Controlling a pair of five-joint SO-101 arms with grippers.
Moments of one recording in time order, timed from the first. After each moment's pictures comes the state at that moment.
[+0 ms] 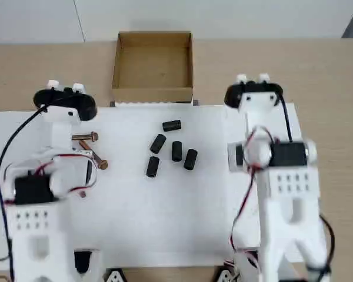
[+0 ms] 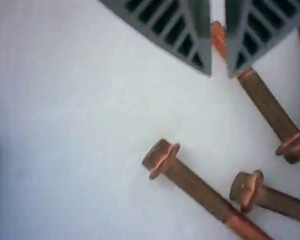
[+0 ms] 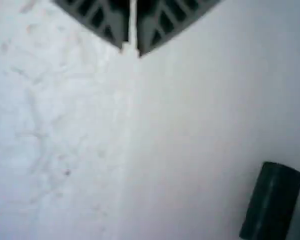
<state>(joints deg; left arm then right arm) -9.6 -44.3 33.3 85.6 -7.9 -6.5 -28.8 18.8 87.7 0.2</state>
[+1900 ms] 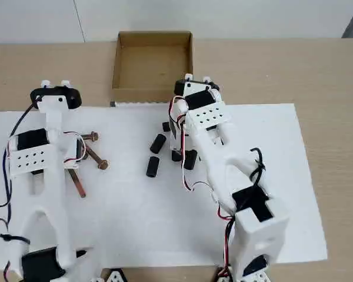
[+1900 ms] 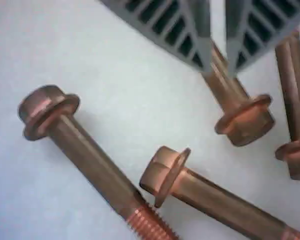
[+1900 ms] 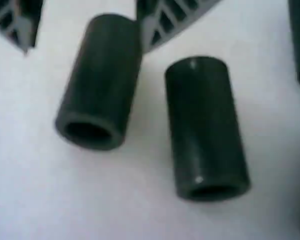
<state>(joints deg) -17.8 -16.2 30.3 72.8 -7.3 -24.9 18.5 -8.1 86.6 -28.6</state>
